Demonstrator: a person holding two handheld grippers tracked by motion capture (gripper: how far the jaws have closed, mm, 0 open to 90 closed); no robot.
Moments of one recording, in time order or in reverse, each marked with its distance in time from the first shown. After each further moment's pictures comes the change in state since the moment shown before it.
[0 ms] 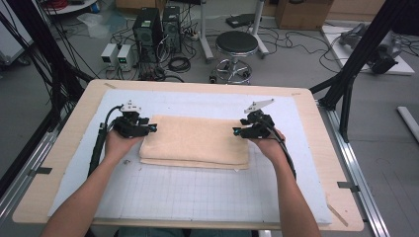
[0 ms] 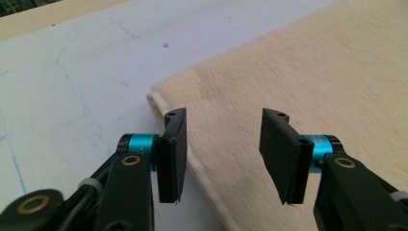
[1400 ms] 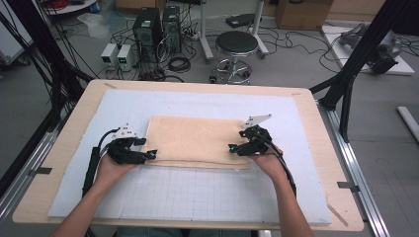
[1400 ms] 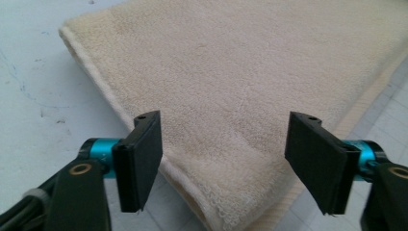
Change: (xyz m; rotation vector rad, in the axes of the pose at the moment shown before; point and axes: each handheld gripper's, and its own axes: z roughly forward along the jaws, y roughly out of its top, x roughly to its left) left arm -0.036 -0.043 -0.031 -0.004 -0.125 0.032; right arm 0.033 -0.026 0.001 0.006 0.047 0.009
